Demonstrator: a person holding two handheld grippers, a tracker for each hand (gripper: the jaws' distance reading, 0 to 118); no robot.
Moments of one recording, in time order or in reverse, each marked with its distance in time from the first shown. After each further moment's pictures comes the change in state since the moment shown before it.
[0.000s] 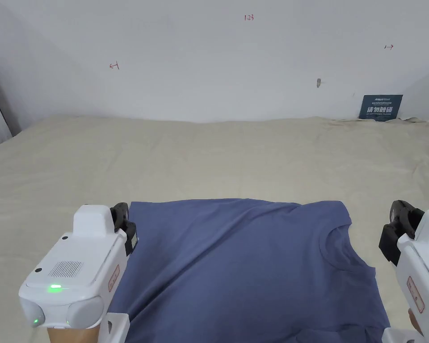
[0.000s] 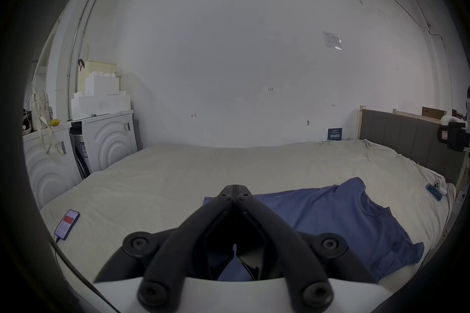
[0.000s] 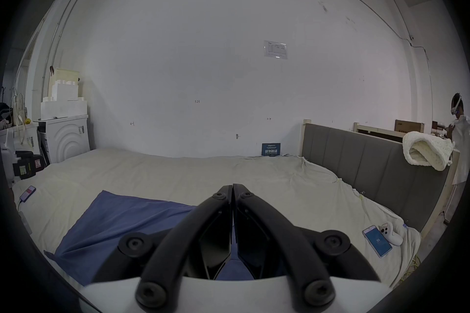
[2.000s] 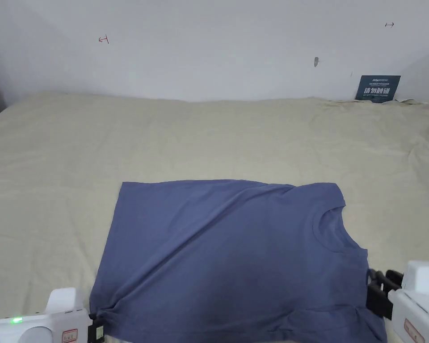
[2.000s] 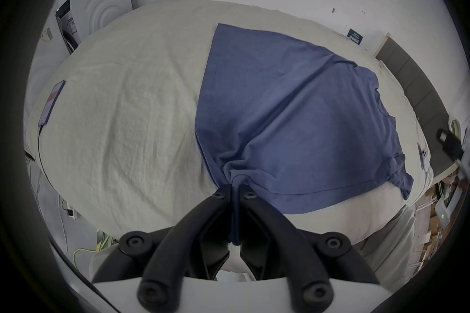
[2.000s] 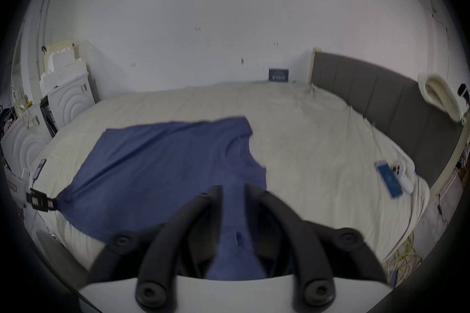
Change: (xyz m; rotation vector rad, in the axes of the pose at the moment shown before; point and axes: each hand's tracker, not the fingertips) left arm -0.061 -0.118 0.005 -0.822 -0.040 0.179; right arm 0.029 -0.099 -0.007 -0.500 0.075 -0.060
